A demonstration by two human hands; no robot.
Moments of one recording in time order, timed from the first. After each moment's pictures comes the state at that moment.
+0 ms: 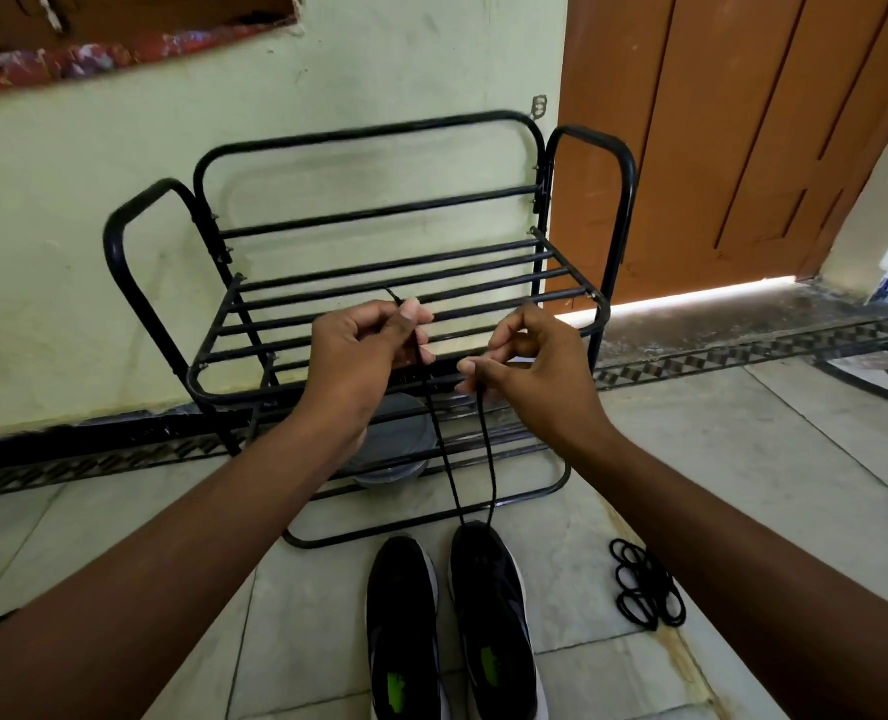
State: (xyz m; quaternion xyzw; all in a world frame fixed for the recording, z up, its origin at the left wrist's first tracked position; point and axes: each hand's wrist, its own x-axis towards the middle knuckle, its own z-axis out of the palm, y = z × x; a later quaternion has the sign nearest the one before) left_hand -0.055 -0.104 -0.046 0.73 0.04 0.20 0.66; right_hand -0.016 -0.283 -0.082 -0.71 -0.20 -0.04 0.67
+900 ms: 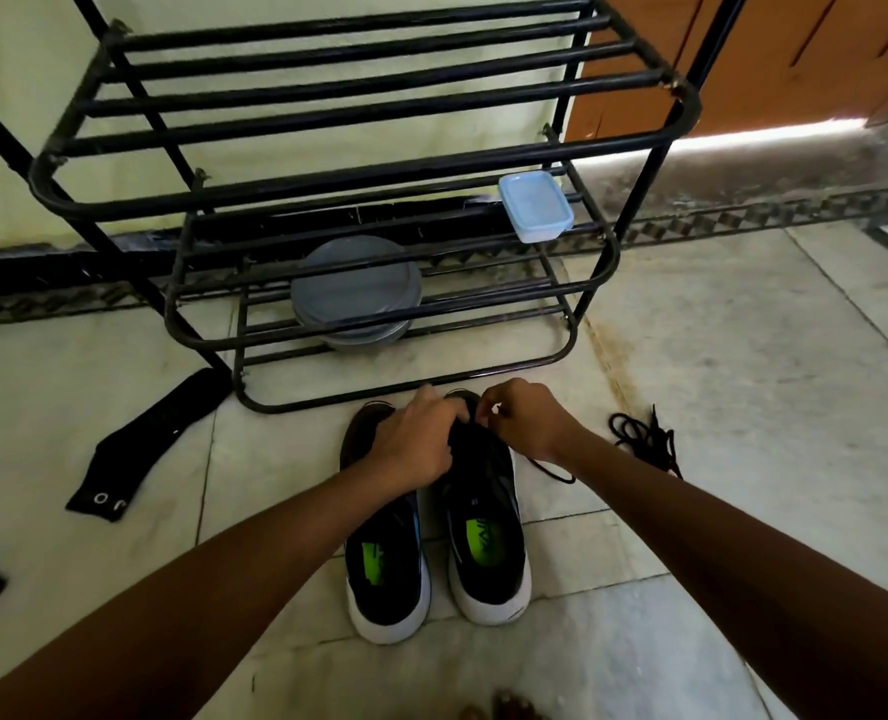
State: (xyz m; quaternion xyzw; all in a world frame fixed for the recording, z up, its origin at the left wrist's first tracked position) left_hand -0.062 -0.118 -0.313 0.97 0.01 -0.16 0.20; right_hand 0.001 -0.284 -0.324 -0.92 -0.19 0.20 0.29
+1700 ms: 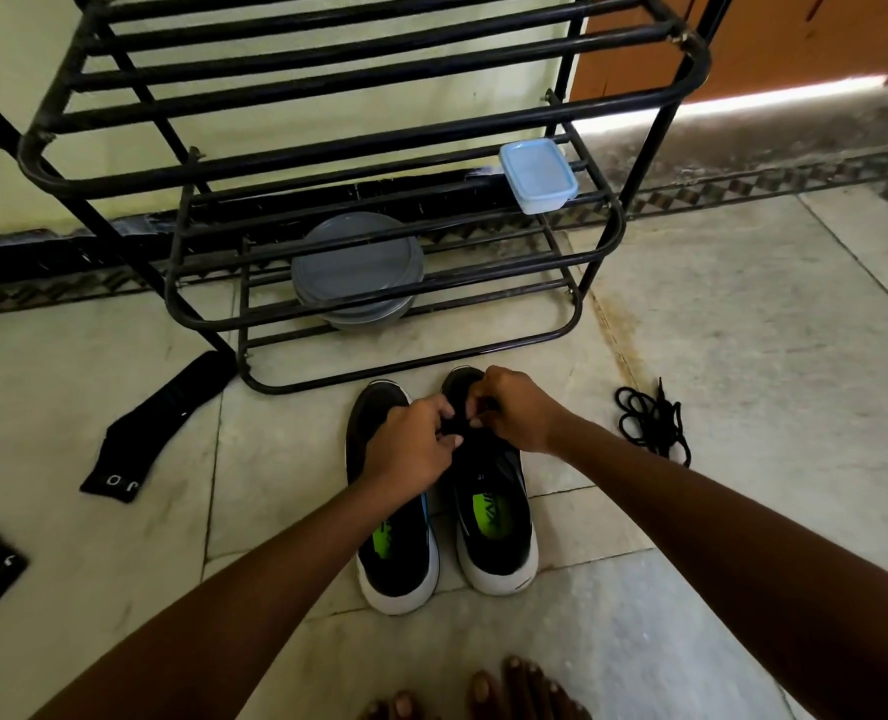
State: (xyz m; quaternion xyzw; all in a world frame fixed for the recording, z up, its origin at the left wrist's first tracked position) left_hand -0.094 -0.113 -0.336 0.94 0.13 -0.12 0.30; right_hand -0.006 -0.276 -0.352 -0.89 -0.31 0.19 0.27
